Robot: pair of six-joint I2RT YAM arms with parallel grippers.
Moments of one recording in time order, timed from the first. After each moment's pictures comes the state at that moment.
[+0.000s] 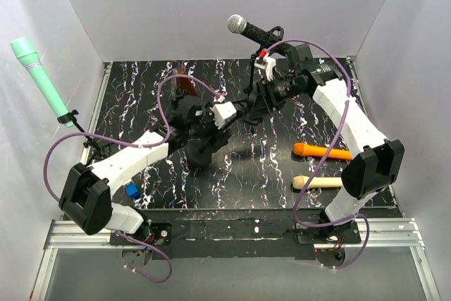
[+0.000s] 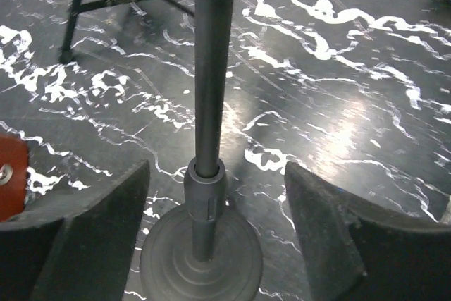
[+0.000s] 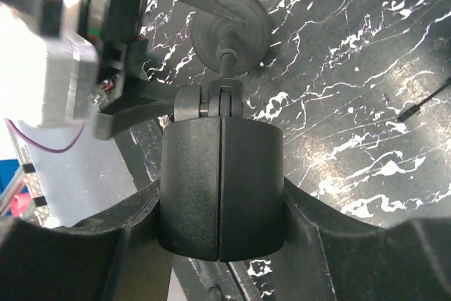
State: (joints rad) left arm -0.65 1.39 0.98 -0.20 0.26 0.34; right arm 0.41 1.67 1.72 -1.04 -0.80 -0.09
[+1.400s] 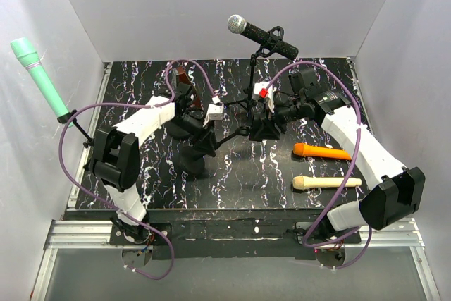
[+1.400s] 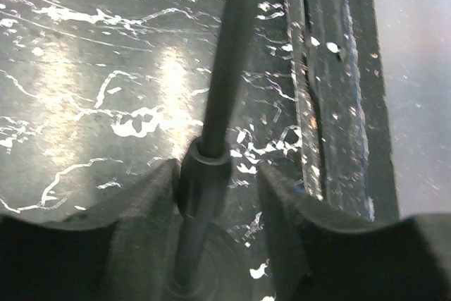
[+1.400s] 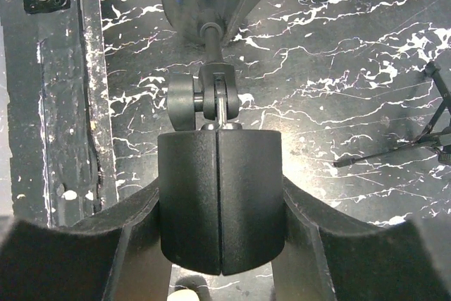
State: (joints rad) left arm -0.41 1.79 1.40 -1.10 1.03 1.04; right arm 0.45 1.40 1.36 -0.87 -0.83 -0.68
